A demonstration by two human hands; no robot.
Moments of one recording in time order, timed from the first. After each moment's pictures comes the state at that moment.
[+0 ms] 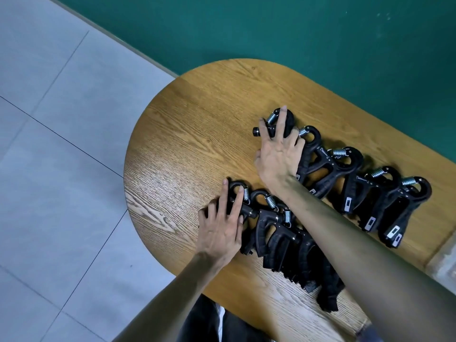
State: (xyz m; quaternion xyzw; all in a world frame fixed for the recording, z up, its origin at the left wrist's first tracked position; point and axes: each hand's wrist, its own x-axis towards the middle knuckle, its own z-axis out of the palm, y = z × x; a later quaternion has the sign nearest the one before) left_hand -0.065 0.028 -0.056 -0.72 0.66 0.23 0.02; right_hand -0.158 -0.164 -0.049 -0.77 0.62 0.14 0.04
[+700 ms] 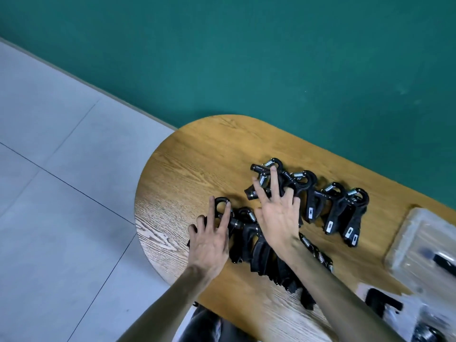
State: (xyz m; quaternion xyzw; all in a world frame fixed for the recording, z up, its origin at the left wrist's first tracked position) left_hand -0.066 0.020 0.050 -0.71 0.66 0.23 0.09; right_hand -0.226 -0.071 0.057 -0.80 0.60 0.08 0.04
